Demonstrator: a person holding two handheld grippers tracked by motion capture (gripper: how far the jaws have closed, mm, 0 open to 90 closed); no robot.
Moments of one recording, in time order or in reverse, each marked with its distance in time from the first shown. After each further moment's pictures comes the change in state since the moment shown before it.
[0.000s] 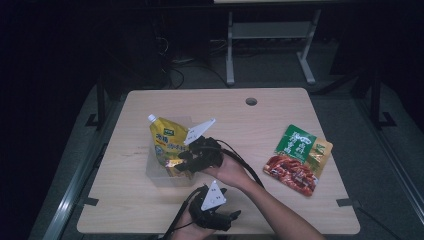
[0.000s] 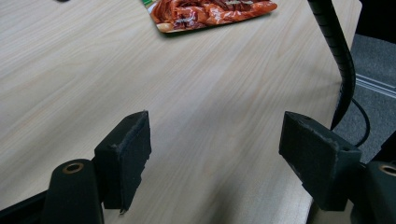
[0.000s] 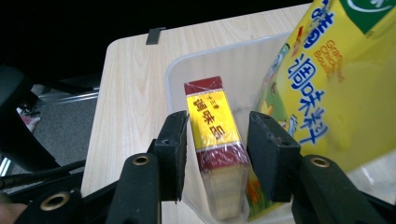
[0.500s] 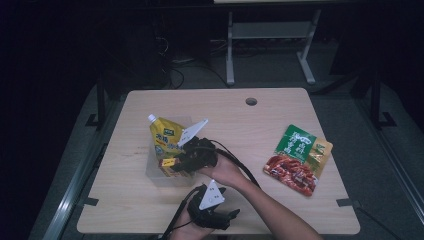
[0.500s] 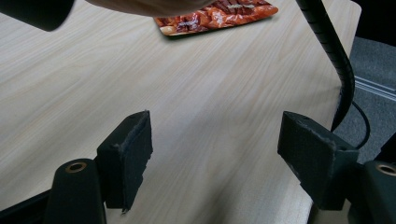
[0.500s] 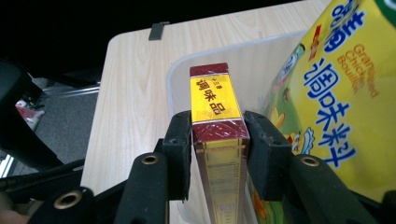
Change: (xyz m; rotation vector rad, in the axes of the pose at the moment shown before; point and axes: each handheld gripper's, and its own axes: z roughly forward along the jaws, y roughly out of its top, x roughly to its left) left arm 0.003 0.001 -0.004 -0.010 0.007 0.006; right arm -0.001 0.006 0.015 0.029 0.019 -0.019
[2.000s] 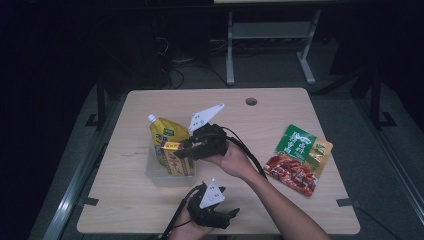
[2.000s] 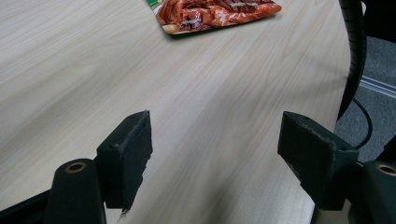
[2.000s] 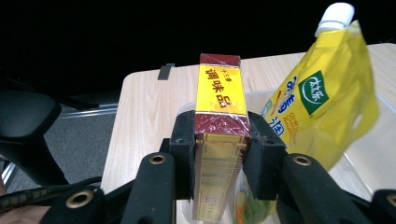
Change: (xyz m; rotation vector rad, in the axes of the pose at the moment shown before) left arm 0.001 0.001 0.000 0.007 0.000 -0.014; right arm 0.003 0.022 -0.055 -0.130 -0.003 -0.044
